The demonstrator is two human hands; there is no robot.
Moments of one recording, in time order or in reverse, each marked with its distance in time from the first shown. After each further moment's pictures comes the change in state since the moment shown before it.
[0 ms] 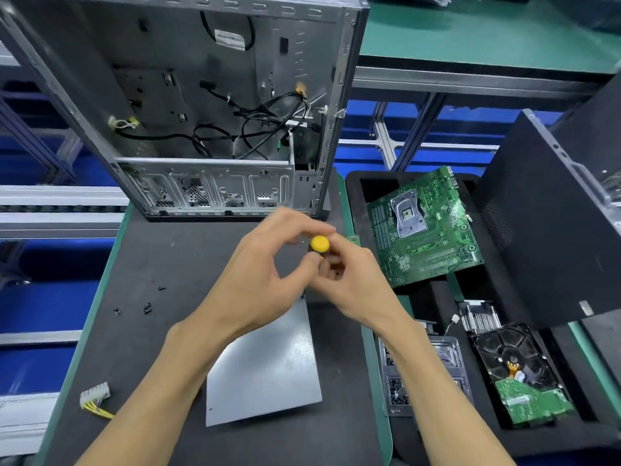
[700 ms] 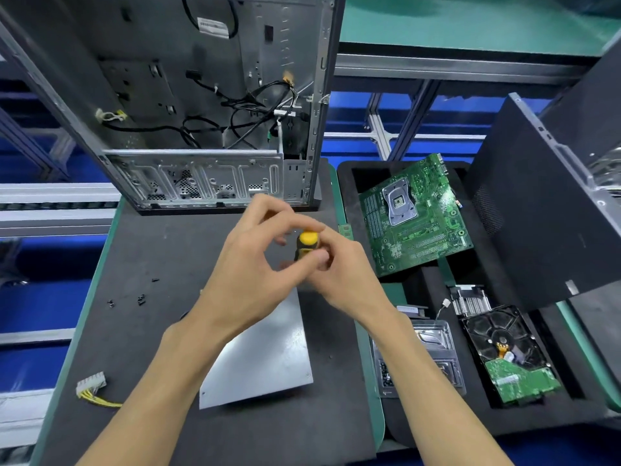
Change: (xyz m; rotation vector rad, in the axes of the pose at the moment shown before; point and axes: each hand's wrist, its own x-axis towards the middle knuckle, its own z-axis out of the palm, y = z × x) left_hand -0.010 0.011 0.011 0.086 0.083 0.037; right_hand -0.011 0.008 0.005 -0.021 0.072 0.016
